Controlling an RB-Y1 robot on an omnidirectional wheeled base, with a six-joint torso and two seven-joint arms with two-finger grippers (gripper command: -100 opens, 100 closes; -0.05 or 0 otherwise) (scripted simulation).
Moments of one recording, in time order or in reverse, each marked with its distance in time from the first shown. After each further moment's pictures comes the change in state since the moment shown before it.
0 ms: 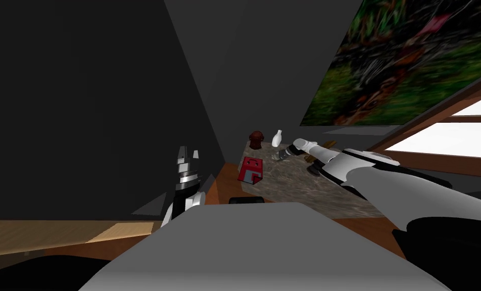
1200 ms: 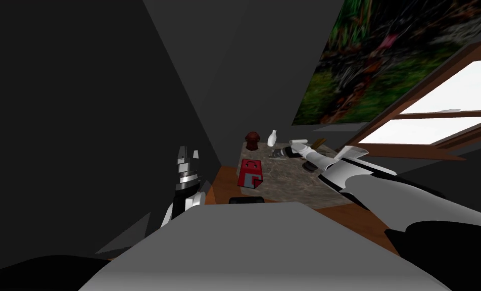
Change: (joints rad) left arm 0.000 0.000 0.000 0.000 0.000 0.000 0.000; right arm 0.122 0.043 -0.106 -0.111 -0.220 0.225 -0.226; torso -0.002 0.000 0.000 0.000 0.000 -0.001
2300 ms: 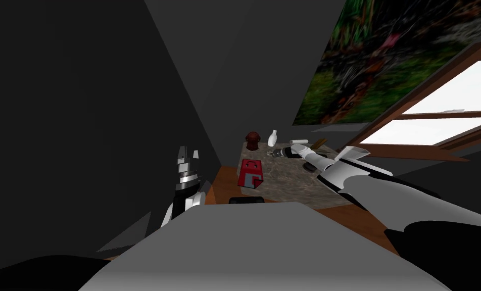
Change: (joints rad) left arm 0.000 0.000 0.000 0.000 0.000 0.000 0.000; right arm 0.008 0.017 -0.005 0.021 -0.033 0.062 0.027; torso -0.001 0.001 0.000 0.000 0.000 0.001
